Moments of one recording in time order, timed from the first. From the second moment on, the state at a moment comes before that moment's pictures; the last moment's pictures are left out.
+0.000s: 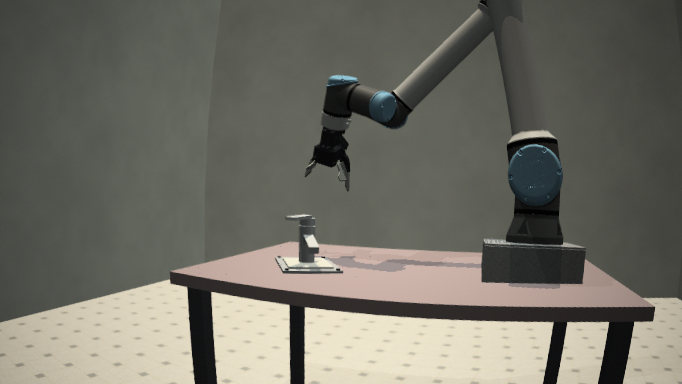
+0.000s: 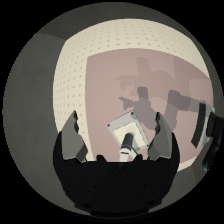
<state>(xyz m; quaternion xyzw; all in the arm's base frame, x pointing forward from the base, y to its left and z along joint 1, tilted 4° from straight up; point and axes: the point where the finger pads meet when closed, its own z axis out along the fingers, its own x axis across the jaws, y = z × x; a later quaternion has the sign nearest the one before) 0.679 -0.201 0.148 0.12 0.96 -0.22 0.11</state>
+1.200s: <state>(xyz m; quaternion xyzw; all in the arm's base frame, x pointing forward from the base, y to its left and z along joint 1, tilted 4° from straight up) 0.725 0.068 0.118 0.10 0.99 -0.04 0.00</state>
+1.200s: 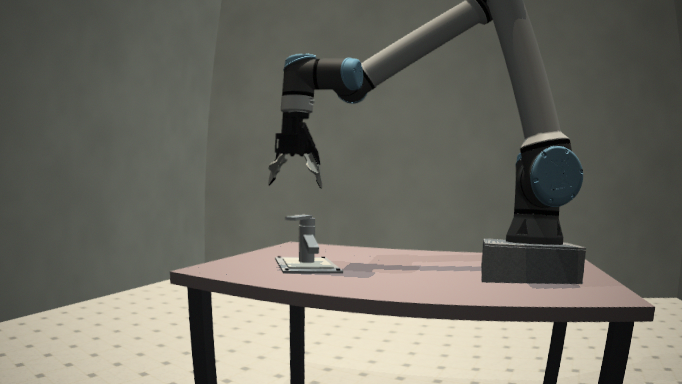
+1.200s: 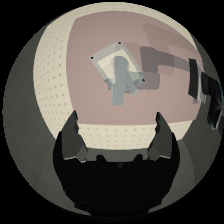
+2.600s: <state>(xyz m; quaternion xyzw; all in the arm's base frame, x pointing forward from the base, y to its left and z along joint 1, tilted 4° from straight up) 0.723 0.078 0.117 0.10 0.99 -0.03 -0.01</state>
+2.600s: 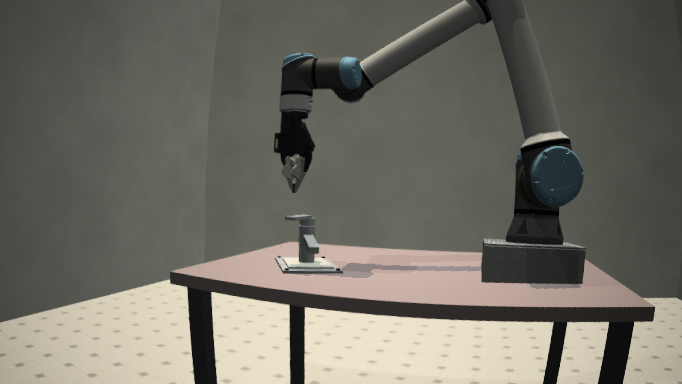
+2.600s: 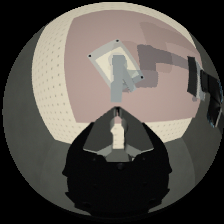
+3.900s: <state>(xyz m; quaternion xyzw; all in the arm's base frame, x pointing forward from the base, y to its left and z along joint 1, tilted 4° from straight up) 0.723 0.078 0.117 0.10 0.99 -0.03 -0.01</state>
